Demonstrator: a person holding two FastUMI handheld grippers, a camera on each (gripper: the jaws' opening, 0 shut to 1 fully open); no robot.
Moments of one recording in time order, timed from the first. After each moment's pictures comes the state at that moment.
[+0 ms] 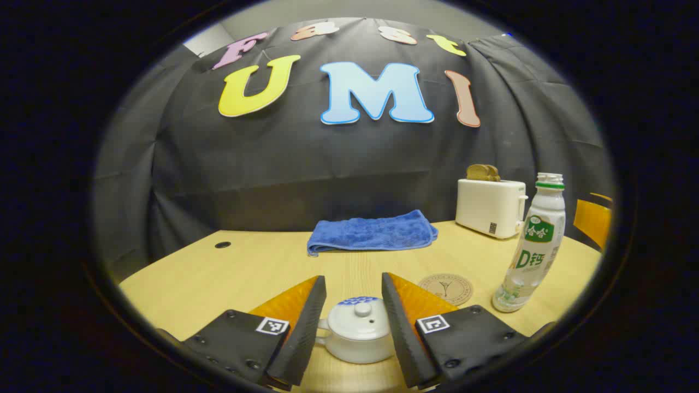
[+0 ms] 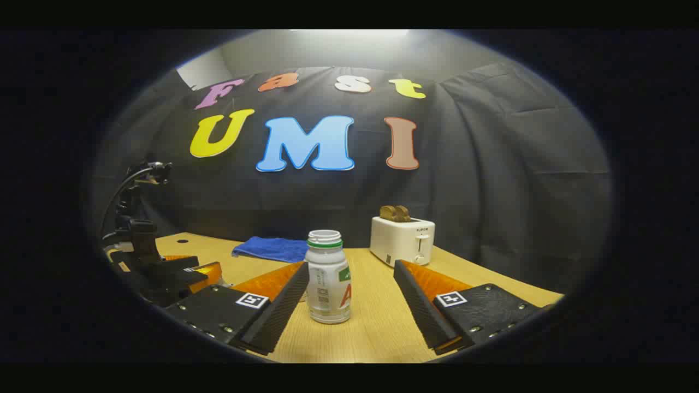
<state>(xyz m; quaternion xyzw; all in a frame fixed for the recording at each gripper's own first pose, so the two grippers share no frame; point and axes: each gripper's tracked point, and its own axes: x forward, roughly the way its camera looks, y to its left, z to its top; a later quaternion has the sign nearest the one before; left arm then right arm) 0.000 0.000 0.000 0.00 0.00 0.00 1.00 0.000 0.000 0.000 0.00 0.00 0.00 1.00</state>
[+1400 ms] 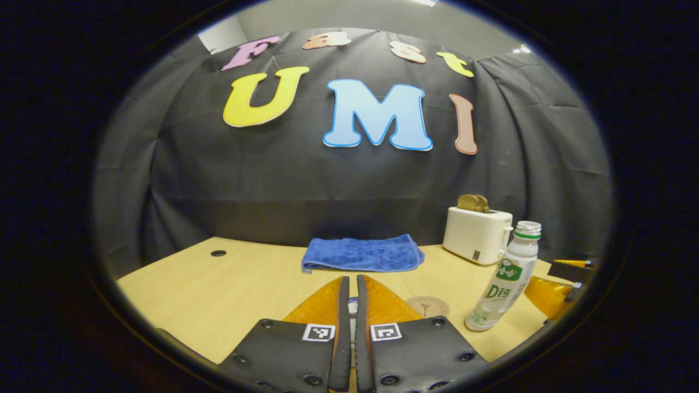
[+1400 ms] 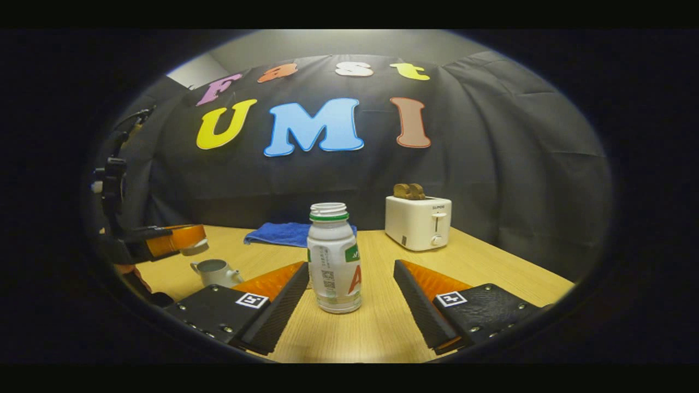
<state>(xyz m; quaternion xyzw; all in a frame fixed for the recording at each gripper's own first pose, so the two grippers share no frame) -0.039 0.004 0.063 -0.04 -0.05 -0.03 1.00 0.011 0.011 -0.035 0.02 0.05 0.06 1.00</state>
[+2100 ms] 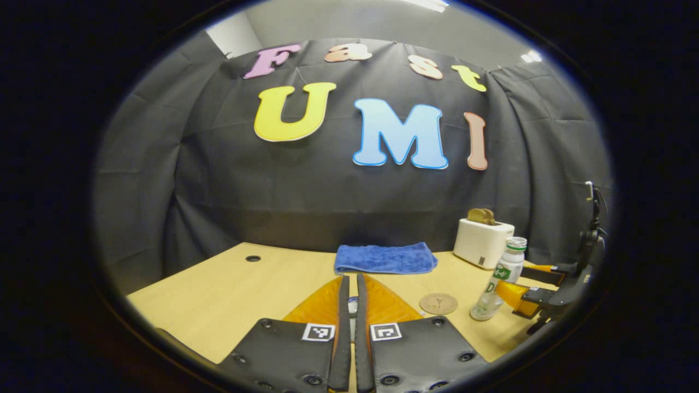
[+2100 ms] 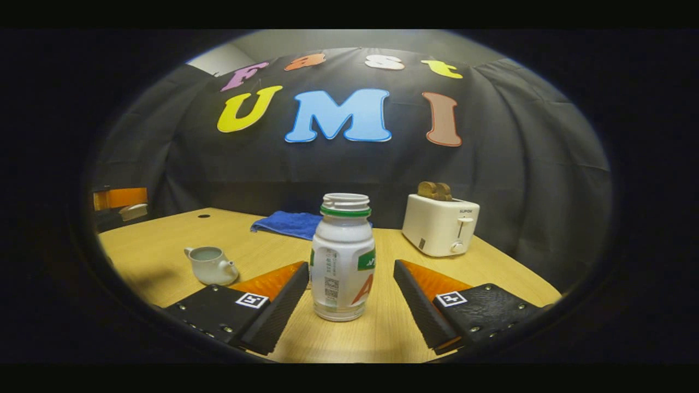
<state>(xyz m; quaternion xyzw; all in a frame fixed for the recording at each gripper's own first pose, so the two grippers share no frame) -0.113 0.080 0.071 -0.05 -0.05 0.02 1.00 0.045 0.023 -0.049 -0.03 0.07 0.11 0.99</state>
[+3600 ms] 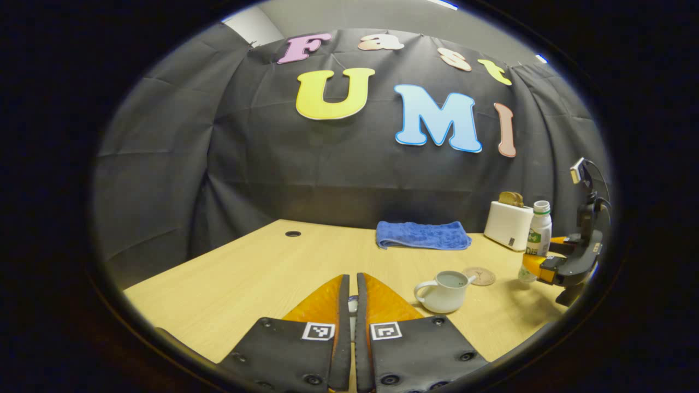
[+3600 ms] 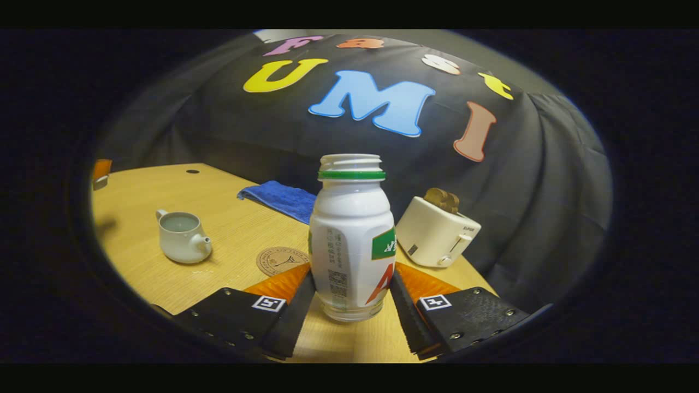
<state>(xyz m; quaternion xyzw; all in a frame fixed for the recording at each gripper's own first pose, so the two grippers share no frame) -0.144 0.159 -0.001 -0.07 0.00 0.07 0.99 0.064 0.034 -0.049 -0.22 0.10 0.07 0.97</state>
